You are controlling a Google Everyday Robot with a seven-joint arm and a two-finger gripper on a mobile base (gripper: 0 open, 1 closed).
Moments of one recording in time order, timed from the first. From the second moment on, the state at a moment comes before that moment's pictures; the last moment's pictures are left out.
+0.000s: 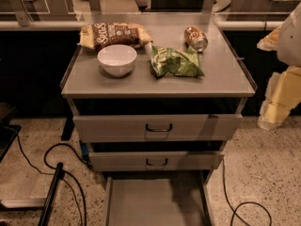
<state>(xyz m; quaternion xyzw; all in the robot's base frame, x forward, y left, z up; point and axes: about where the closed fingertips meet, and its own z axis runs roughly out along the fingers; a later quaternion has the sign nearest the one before) 0.438 -0.217 0.976 -0.60 0.78 -0.03 0.16</state>
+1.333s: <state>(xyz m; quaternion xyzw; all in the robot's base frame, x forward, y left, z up) 0.506 -0.211 0.975 -0.56 0.81 -0.07 0.16</state>
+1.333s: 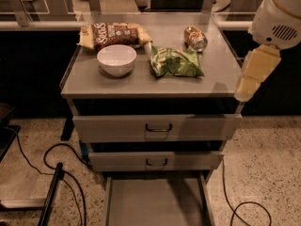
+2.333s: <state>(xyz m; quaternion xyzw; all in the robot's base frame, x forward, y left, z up) 0.543 -0.212 0.964 -0.51 0.84 -0.08 0.18</state>
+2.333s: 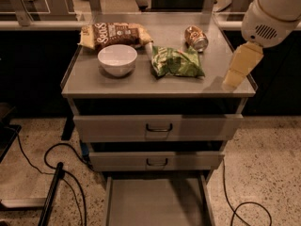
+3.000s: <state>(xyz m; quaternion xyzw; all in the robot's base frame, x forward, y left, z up) 0.589 -0.243 0.974 -0.43 0.88 -0.11 0.18</state>
